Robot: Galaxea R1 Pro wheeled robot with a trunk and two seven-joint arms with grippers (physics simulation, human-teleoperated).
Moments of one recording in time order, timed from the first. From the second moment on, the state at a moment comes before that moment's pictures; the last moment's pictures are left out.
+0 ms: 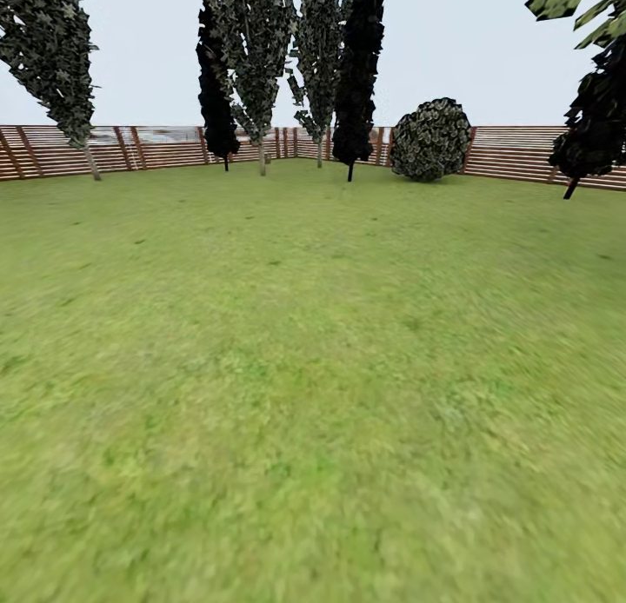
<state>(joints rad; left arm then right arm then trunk) -0.01 -0.01 0.08 -0.04 0.01 0.01 0.00 -0.03 -0.02 0.11 -0.02 0.08 -0.19 -0.01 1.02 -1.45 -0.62</state>
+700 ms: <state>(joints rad) -0.01 -0.01 0.08 -0.04 0.01 0.01 0.00 -0.03 -0.02 0.10 -0.02 0.08 -0.19 -0.01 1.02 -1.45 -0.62</state>
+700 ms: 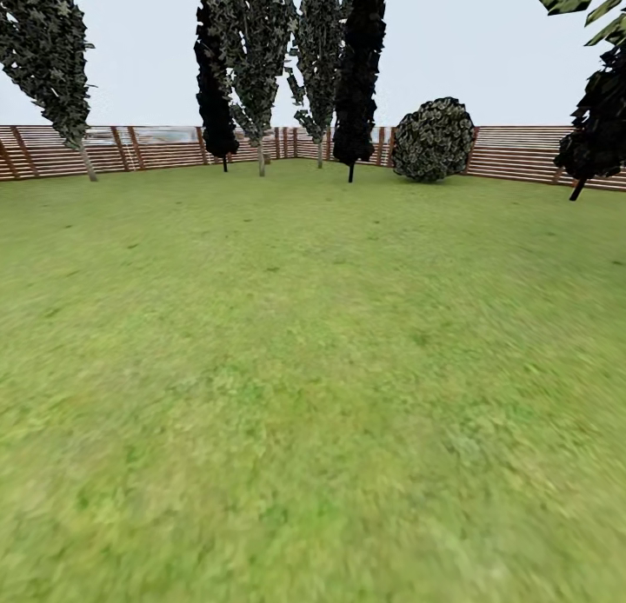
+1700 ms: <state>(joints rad) -0.01 -0.01 0.08 -0.04 0.01 0.01 0.00 -0.03 -0.02 0.11 -0.02 0.08 -0.19 -0.01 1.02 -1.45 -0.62</state>
